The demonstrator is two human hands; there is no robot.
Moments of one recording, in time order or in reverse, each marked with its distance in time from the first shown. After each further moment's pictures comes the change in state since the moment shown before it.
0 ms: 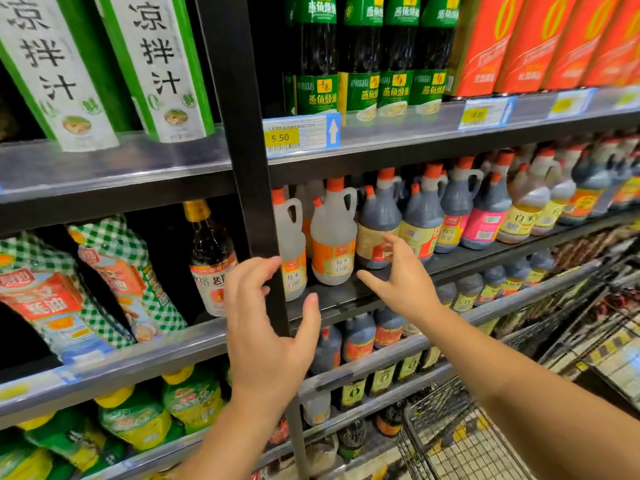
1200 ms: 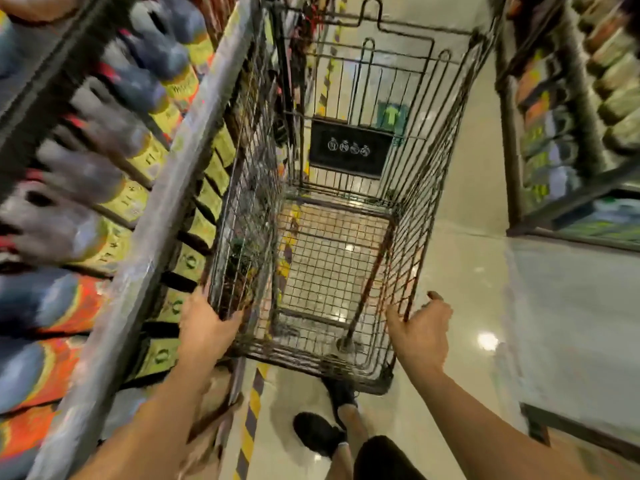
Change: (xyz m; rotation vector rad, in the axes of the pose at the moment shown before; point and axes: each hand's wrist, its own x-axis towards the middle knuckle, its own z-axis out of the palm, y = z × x) left_hand -0.278 -0.086 0.353 0.351 -1.534 -0.369; right_hand -0.408 0.266 -0.001 -0.178 0.496 1.689
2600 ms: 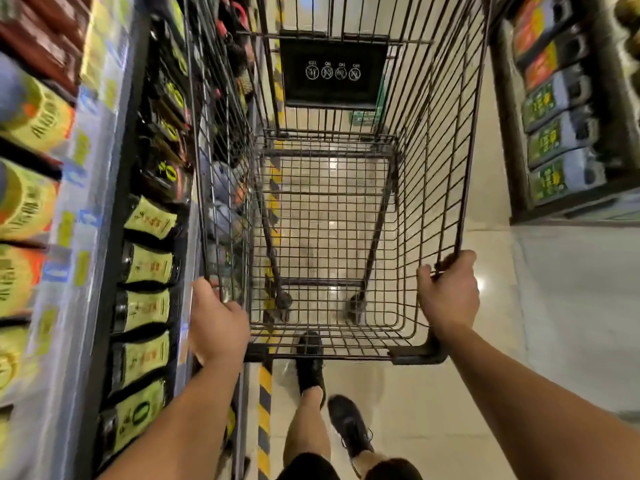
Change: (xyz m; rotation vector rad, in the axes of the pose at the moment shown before) left_hand 0.233 0.201 0.070 0.019 0.189 0.072; right_hand 0.291 -0.102 0.052 0.073 0.200 0.102
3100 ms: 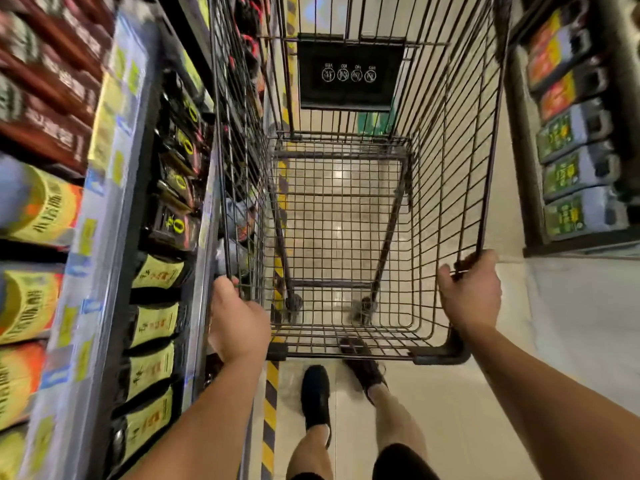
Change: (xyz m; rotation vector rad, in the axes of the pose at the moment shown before) left_hand 0.077 0.089 0.014 -0.047 0.008 0.030; right_hand 0.105 -0.066 0.016 0.025 0.000 -0.016
